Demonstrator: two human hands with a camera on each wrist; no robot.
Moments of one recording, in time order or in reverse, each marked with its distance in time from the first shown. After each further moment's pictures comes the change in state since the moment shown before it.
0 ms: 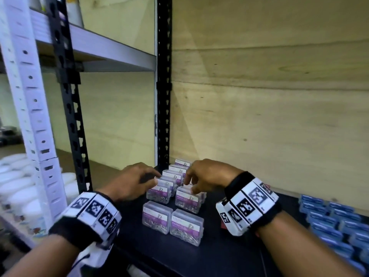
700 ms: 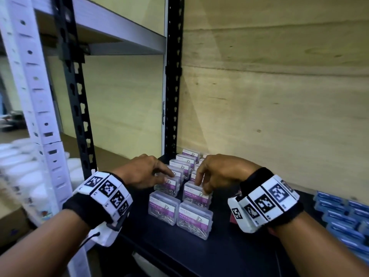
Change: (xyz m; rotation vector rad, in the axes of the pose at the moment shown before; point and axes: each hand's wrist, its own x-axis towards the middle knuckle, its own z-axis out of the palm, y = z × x) left_hand 0.011 0.007 -0.001 0.104 -0.192 0.052; right_hand 0.005 0.010 0.008 0.093 -0.064 0.032
